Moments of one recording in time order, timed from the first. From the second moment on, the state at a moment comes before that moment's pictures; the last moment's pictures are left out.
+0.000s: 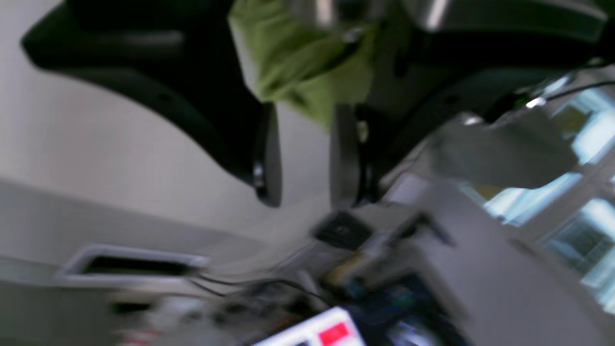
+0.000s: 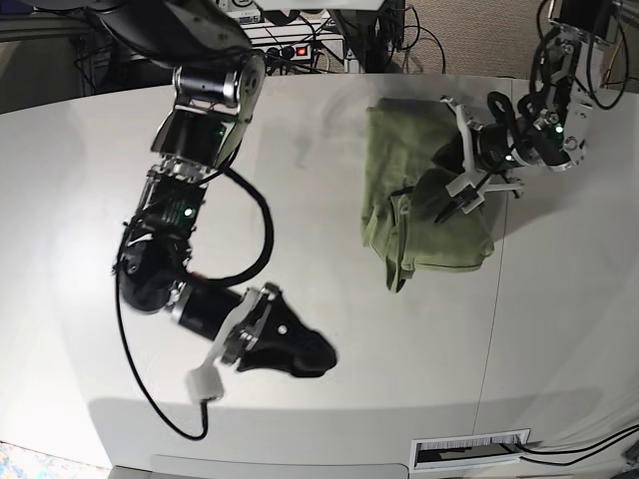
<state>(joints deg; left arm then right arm) 10.8 -29.0 7.8 102.6 -33.5 -34.4 53.7 26.0 -4.0 17.0 90.0 62.7 39.8 -79.1</state>
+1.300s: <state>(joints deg) 14.6 -30.3 7.7 96.0 -21.6 -35.7 32.1 26.1 0.8 -5.4 73.5 23.7 39.7 -56.4</state>
